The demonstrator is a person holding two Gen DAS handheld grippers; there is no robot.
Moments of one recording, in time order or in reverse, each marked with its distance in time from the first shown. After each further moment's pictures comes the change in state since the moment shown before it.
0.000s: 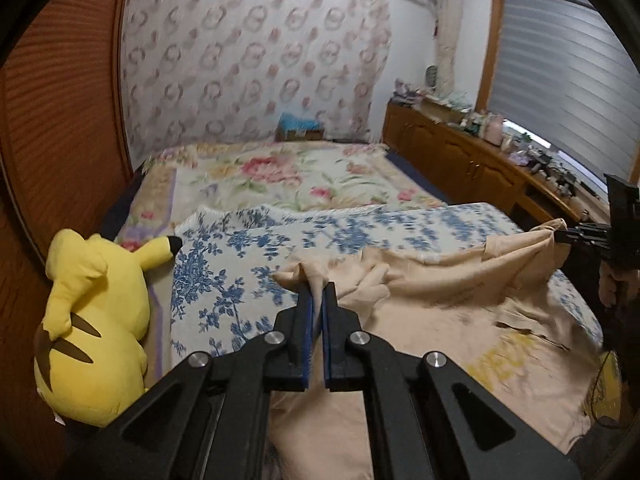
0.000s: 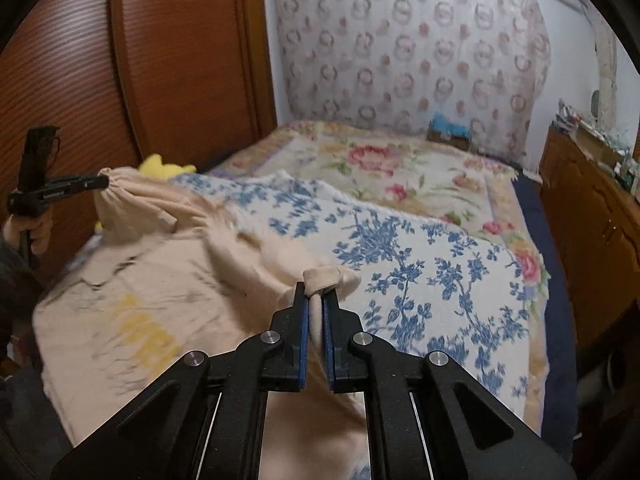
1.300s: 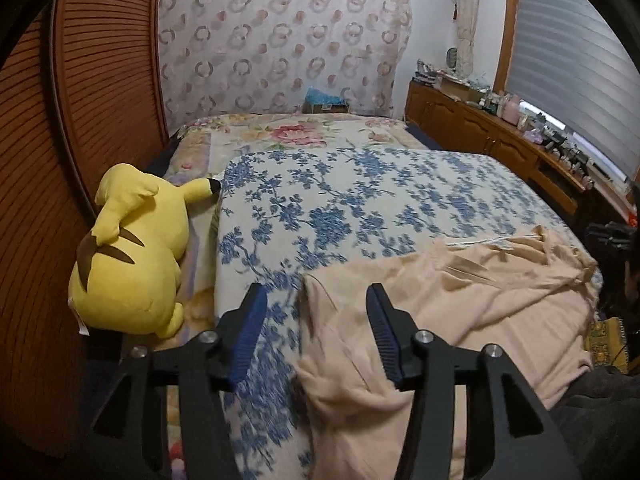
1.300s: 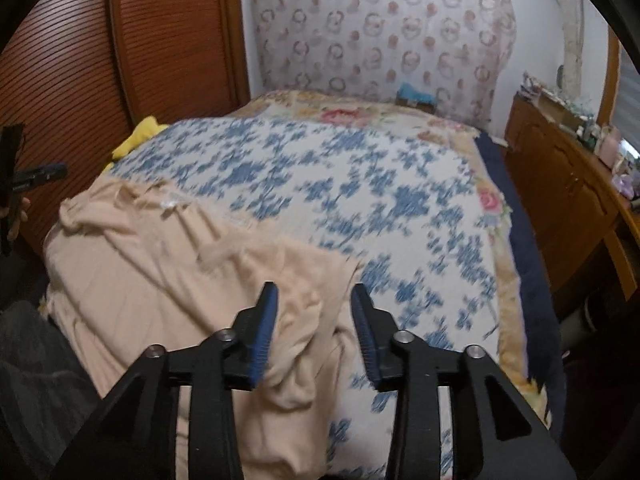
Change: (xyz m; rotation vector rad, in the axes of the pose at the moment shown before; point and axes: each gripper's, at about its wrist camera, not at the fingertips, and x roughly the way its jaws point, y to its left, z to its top) left arm -0.072 0.000 -0.102 -0.033 0.084 0.110; right arm -0.084 0.036 -0.116 0.049 0.091 -0.125
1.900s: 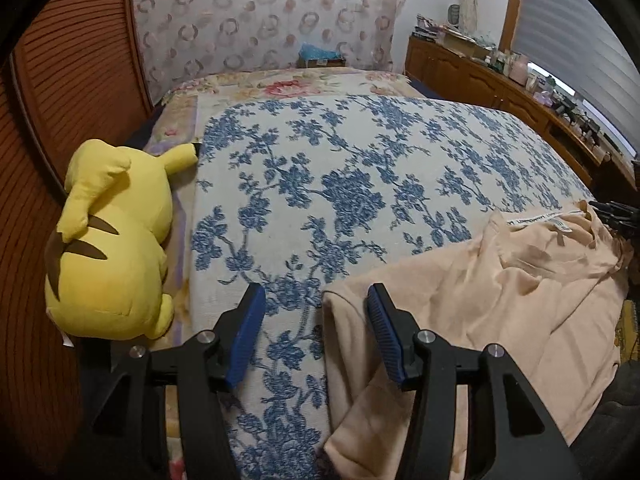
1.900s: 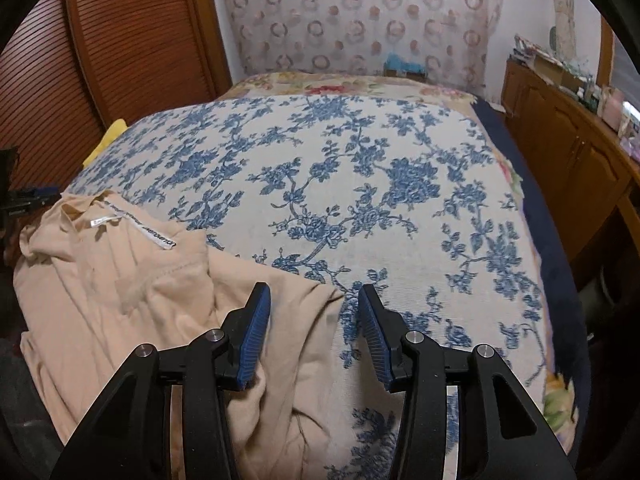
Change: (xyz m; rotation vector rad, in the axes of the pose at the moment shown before) left arm 0.084 0.013 0.007 0.034 0.167 -0.018; right arm 0.085 -0.030 0.009 0.096 0.079 0.021
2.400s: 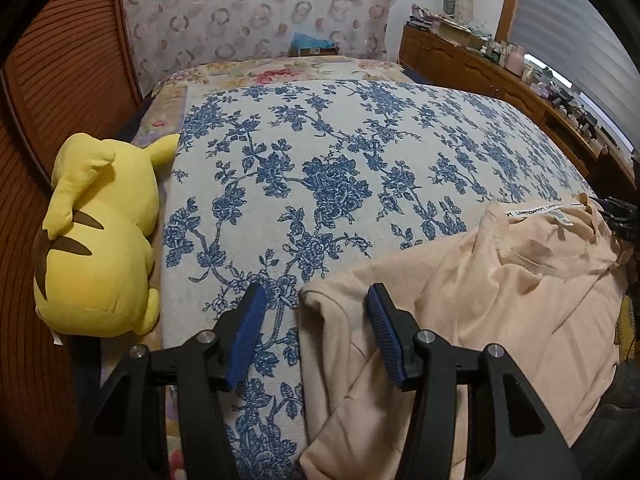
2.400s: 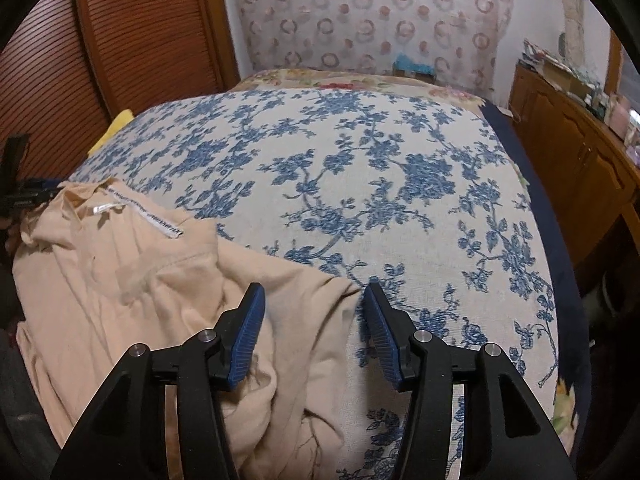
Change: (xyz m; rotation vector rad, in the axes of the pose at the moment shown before) left arm 0.014 -0.008 0.001 0.004 0.038 -0.016; right arm 0.004 0.009 -0.004 -0.046 0.008 0.012
